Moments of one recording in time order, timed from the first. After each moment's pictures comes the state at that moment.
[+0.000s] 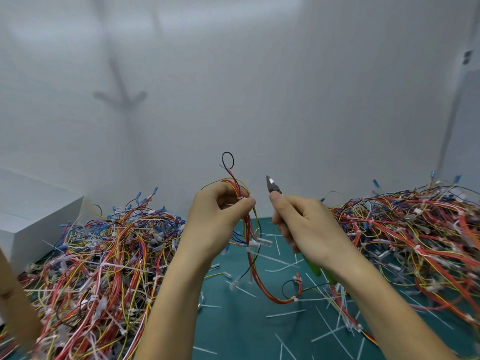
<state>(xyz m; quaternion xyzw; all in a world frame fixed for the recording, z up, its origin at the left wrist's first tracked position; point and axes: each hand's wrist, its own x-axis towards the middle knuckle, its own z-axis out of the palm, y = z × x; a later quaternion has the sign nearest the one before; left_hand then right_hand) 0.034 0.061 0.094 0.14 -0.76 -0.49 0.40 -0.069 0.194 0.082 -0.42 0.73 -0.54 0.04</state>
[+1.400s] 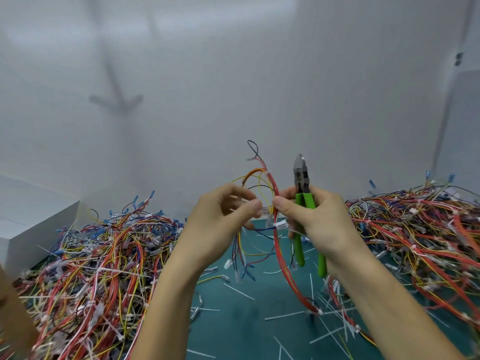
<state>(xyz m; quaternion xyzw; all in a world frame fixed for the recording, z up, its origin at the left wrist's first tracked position) 0.040 0.066 0.099 0.10 -0.80 -0.49 0.34 -0.070 0.198 0.088 -0.33 0.60 -0.72 0.10</state>
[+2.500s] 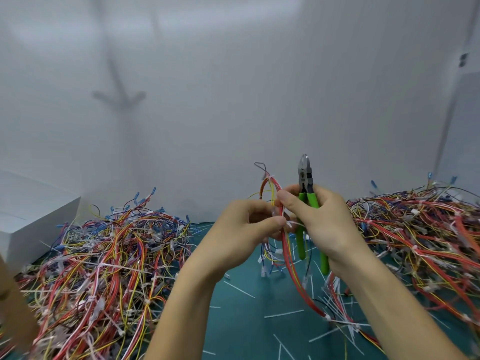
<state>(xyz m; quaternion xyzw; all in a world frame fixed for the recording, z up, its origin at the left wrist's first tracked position) 0.027 0.083 0.091 0.06 -0.83 -0.52 0.21 -0.073 0.197 0.084 -0.35 0.58 -0.73 0.09</state>
